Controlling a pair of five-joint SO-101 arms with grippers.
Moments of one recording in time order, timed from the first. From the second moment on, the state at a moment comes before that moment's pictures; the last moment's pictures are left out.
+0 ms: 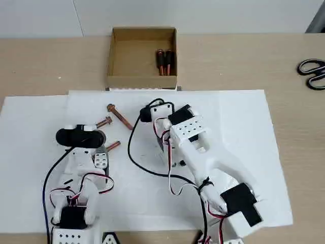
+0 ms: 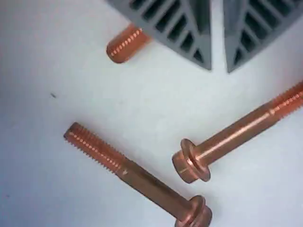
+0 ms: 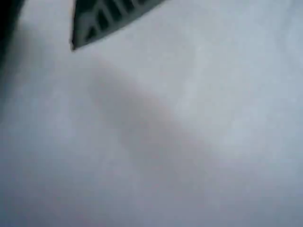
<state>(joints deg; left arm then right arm) -2.3 -103.4 96.6 50.3 2.0 -29.0 0.6 23.1 75.9 2.1</state>
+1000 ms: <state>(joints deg) -2.3 -103.4 96.6 50.3 2.0 -26.7 9.2 -3.0 93.5 8.2</state>
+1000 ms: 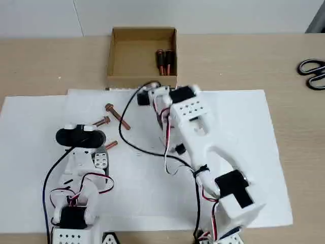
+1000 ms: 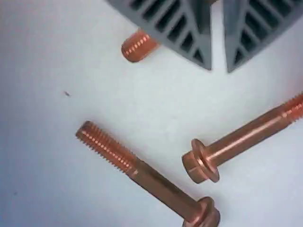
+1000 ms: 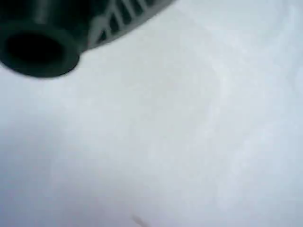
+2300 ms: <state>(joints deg) -4.7 -35.4 25.5 77.5 -6.4 6.9 -46.2 30.1 94.5 -9.6</state>
